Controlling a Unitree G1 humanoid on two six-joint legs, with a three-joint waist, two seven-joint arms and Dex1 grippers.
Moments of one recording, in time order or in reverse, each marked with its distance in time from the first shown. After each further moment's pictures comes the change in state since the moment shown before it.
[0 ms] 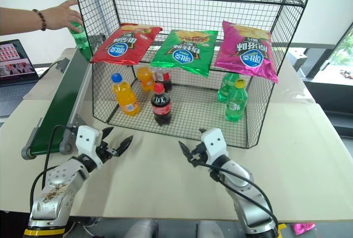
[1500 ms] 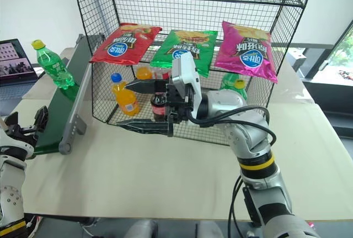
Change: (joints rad) left arm -0.063 0.054 0.522 0.006 -0.235 0.078 0.270; right arm -0.753 -0.042 -0.032 0.109 0.534 0.198 0.624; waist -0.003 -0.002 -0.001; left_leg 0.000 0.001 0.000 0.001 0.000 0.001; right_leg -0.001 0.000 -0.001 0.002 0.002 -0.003
